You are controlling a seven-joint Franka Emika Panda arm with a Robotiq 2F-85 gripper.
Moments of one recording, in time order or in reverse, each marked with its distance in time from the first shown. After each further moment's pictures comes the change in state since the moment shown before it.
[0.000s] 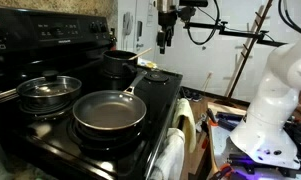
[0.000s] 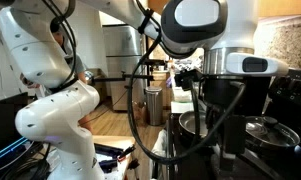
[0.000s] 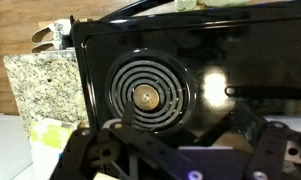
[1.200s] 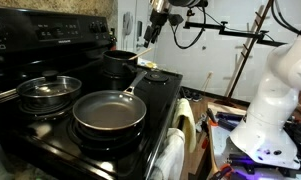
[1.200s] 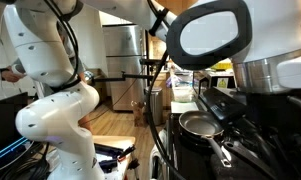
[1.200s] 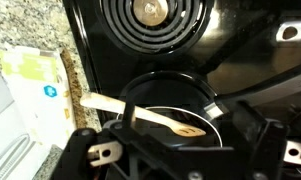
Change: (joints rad) arm 0.018 0.116 -0.150 0.030 0.159 0.432 -0.231
